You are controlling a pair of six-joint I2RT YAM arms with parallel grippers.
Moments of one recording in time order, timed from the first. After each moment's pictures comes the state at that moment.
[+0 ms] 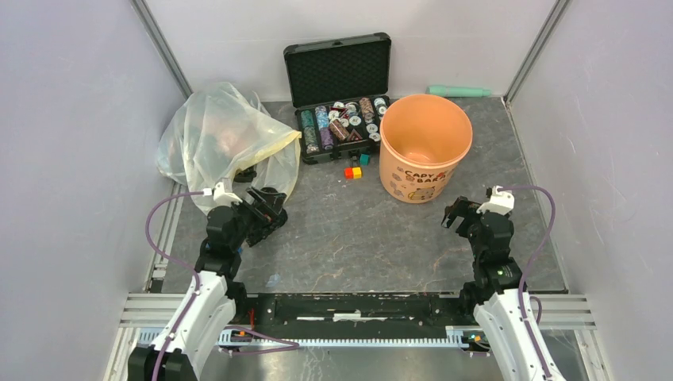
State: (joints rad) left arm -0.12 0.64 0.19 0.20 0.17 -0.77; right arm 0.09 0.40 0.24 -0.23 0.17 0.32
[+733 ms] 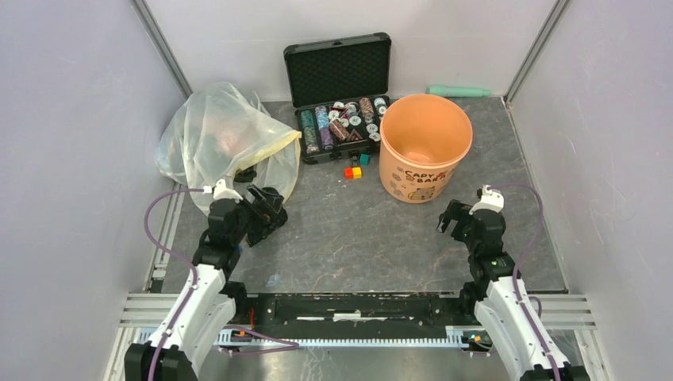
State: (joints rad) left arm -0.12 0.67 0.25 0.02 0.11 -0.74; right arm 0.09 0.56 0.20 -0.17 0.13 0.33
